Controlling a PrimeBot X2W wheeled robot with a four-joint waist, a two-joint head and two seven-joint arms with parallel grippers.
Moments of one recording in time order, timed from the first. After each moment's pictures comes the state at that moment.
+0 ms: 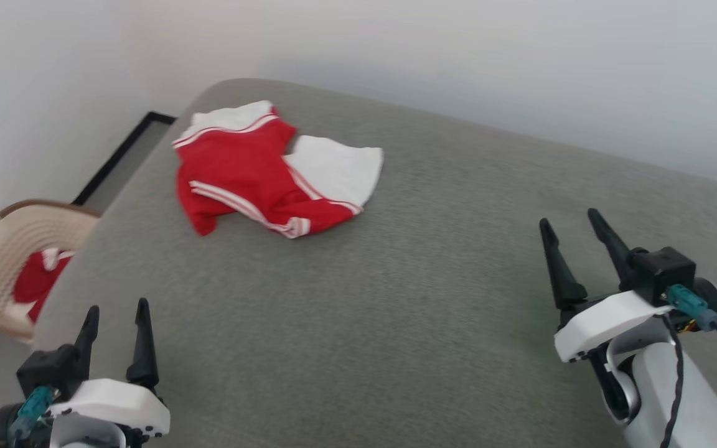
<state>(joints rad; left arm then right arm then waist) -0.13 0.13 0.15 0.40 -0.18 -0.13 -0.26 -0.33 -0.17 0.11 0.45 0.22 0.13 -0.26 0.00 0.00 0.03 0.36</state>
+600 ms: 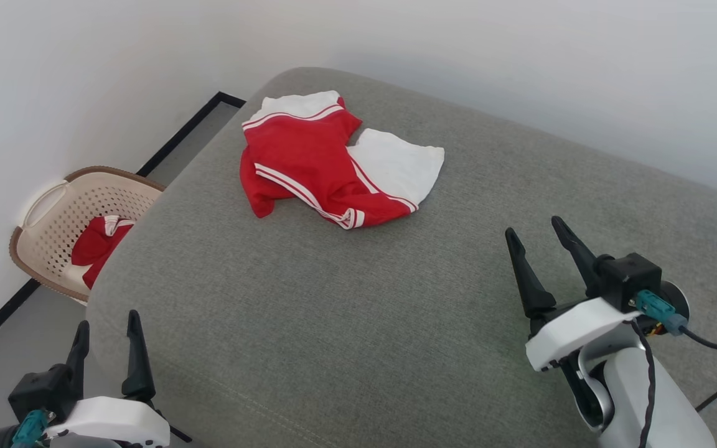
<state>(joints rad) -0.05 0.06 0.21 0.31 -0.15 -0.11 -0.26 -0.32 -0.13 0.17 0.45 0.24 0.13 -0.26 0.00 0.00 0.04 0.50</state>
